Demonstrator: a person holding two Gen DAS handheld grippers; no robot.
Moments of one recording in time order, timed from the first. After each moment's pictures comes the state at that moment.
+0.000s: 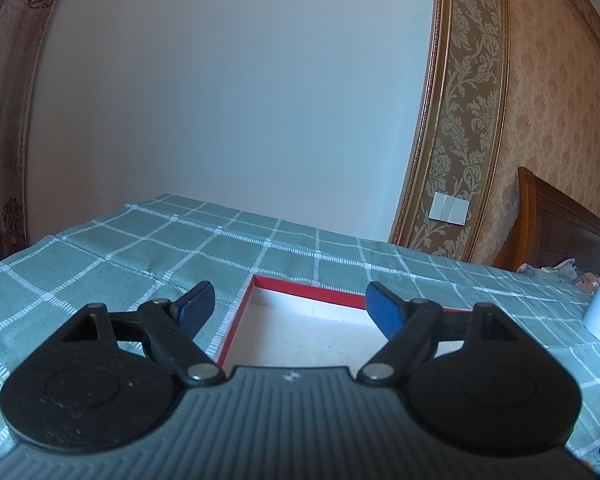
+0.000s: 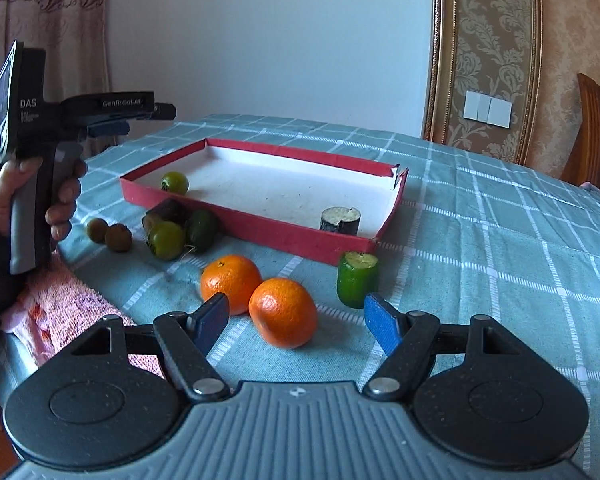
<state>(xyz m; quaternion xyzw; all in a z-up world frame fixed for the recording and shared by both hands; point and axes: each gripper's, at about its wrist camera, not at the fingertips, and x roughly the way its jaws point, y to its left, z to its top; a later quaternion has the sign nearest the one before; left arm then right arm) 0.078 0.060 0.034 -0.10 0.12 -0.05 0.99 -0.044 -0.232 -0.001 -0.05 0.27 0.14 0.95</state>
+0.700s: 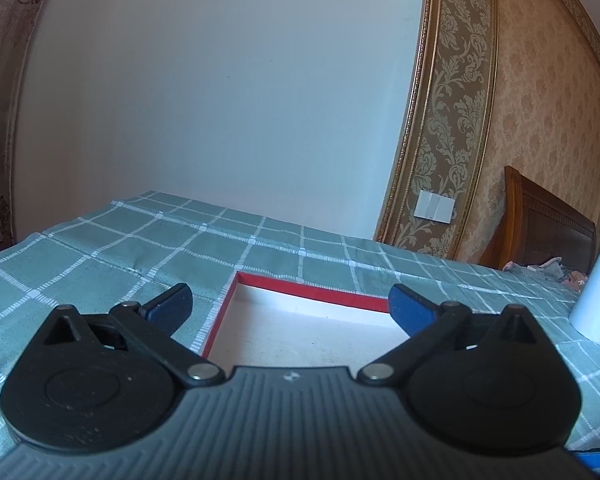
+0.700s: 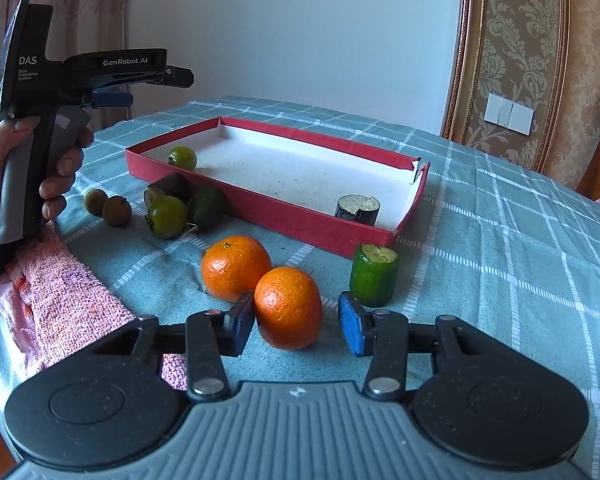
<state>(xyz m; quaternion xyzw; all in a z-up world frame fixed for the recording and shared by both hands) 0.074 0.057 0.037 -0.10 0.13 -0.08 0.98 -0.030 -0.225 -0.014 -0.08 0.27 0.16 0.94</state>
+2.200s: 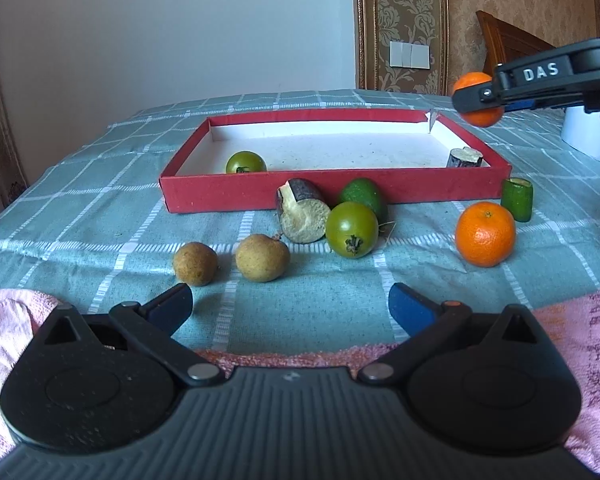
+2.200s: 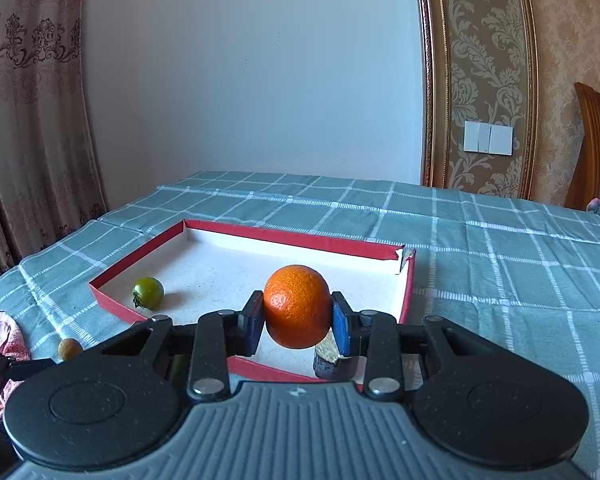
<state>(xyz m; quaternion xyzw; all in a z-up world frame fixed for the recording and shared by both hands) -0.025 -0.005 -0.027 0.05 0.28 -0.07 0.96 0.045 -0.222 0.040 0.00 0.22 0.14 0.97</state>
